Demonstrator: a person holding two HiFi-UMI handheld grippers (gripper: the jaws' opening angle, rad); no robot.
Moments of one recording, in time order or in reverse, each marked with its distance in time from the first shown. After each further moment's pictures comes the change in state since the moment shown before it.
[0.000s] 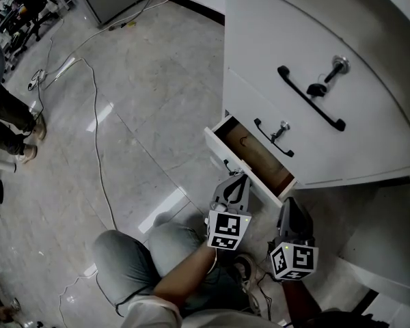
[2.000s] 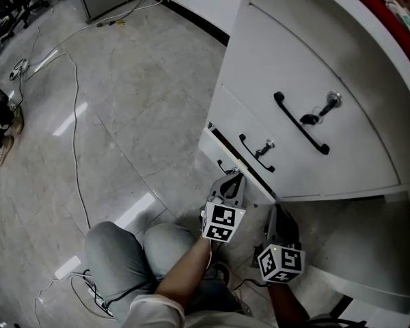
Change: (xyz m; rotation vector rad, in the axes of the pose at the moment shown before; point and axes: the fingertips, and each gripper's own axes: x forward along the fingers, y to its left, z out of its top) left arm 0.054 -0.018 0.019 -0.080 -0.042 -0.082; right arm 0.004 -0.018 0.019 -0.026 0.066 -0.068
